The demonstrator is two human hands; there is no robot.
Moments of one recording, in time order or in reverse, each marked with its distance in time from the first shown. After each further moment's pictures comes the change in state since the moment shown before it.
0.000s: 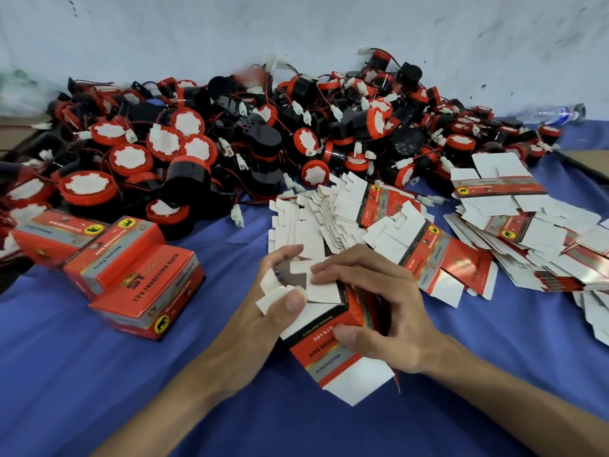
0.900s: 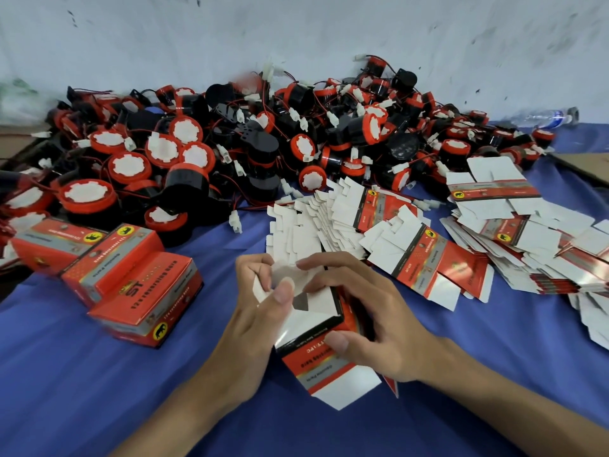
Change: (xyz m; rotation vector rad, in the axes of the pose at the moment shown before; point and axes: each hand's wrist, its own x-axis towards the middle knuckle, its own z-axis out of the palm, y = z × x) left_hand 0.004 -0.011 0.000 0.145 0.174 0.199; right_hand -0.002 0.001 0.002 -0.076 -0.134 0.059
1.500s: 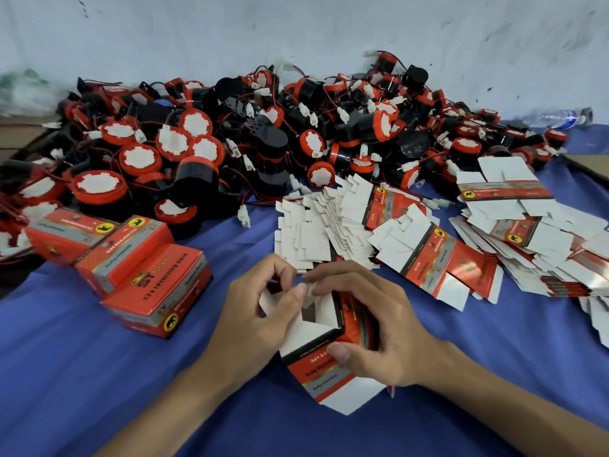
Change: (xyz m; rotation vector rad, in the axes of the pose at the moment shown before) left_hand 0.005 0.005 -0.007 0.270 0.007 0.145; right_hand -0.005 0.004 0.007 -0.079 0.011 -0.064
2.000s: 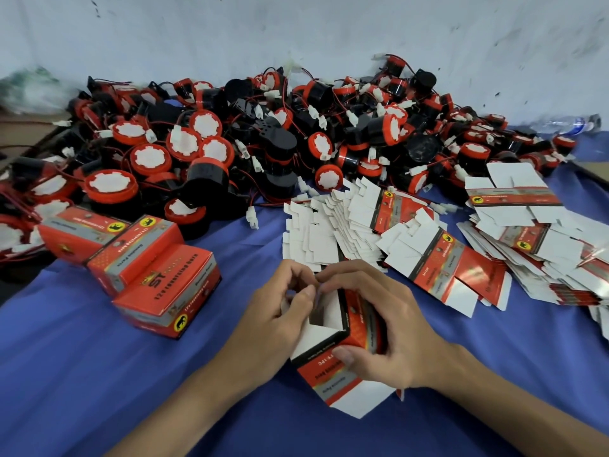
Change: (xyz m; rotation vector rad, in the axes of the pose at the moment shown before) left_hand 0.000 -0.002 0.005 -0.087 -0.078 -0.159; right_hand 0.005 -0.003 -0.003 -0.098 -0.038 0.025
